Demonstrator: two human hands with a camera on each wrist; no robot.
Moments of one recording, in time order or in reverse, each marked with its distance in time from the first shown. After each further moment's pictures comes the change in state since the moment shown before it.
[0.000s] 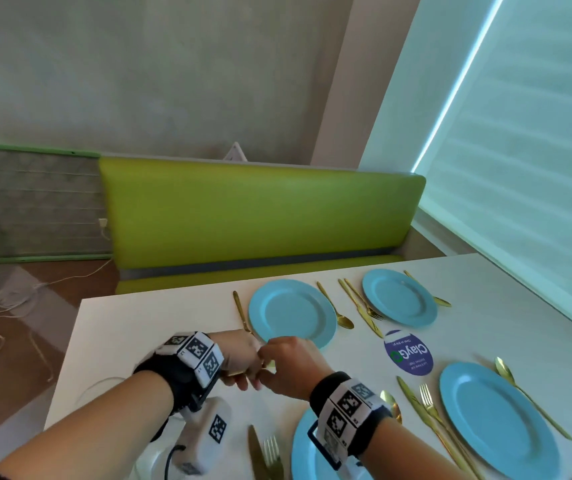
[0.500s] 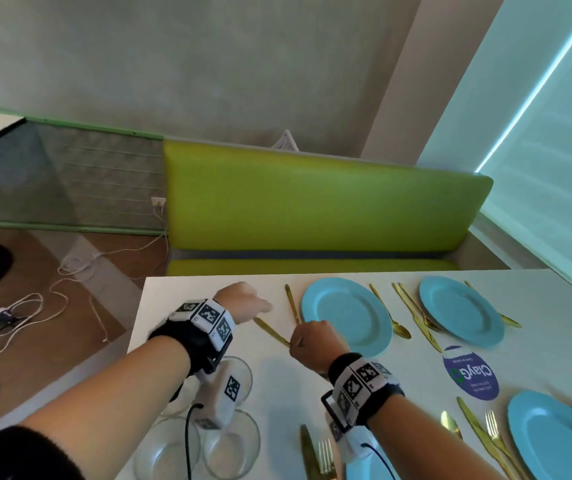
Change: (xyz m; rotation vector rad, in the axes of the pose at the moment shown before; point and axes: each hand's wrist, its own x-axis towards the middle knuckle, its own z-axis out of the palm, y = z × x) left_hand -0.014 -0.056 -0.079 -0.137 0.471 -0.069; right_hand 0.082 -0.016 0.032 0.056 -0.135 0.334
